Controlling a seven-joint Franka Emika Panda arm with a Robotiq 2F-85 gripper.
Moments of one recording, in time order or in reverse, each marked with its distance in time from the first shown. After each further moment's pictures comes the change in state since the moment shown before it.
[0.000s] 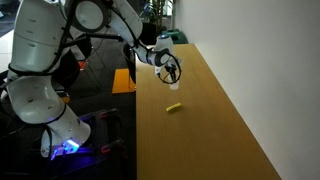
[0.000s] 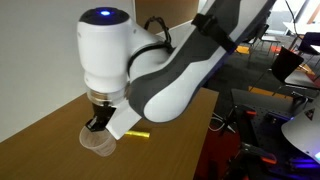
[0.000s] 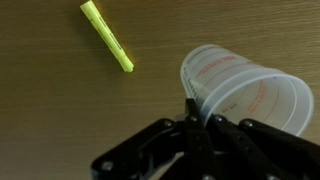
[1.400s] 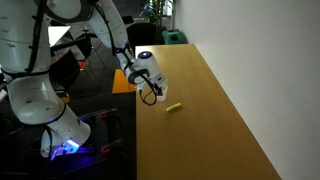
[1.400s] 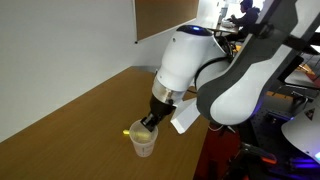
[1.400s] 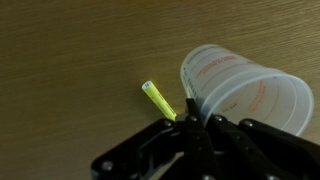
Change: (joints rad) arm -0.043 -0.190 0.030 -0.513 0.345 0.366 -0.252
